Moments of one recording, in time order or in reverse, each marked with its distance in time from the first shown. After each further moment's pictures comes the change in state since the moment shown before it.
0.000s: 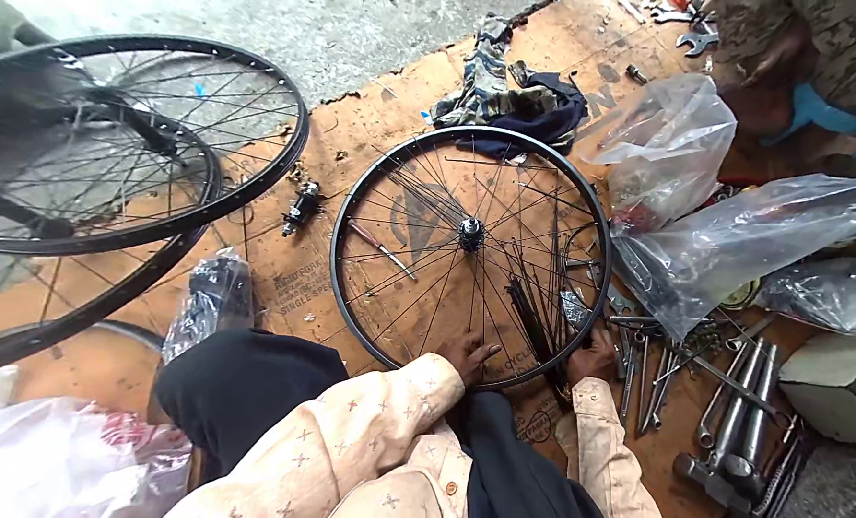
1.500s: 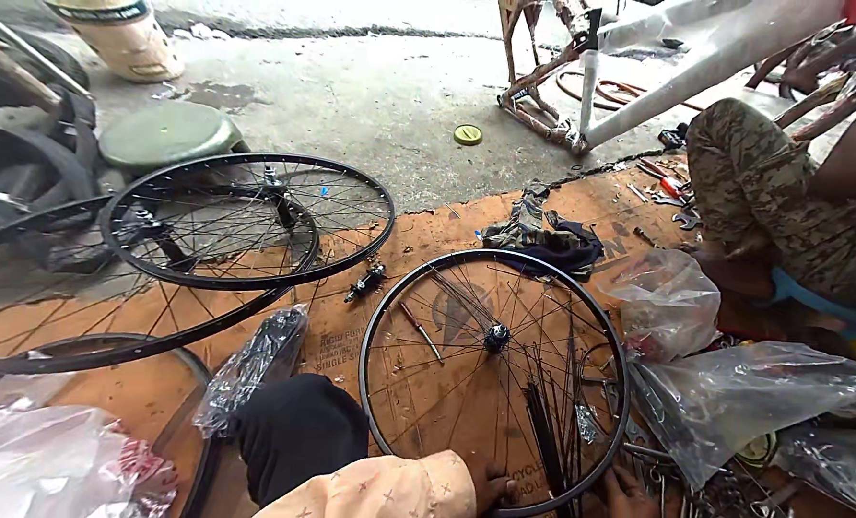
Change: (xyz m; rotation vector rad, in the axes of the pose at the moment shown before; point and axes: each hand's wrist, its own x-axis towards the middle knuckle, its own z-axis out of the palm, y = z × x) left_hand -0.049 0.046 -0.022 -0.002 -0.429 0.003; right_hand -0.007 -0.020 -0.061 0.567 -0.190 0.285
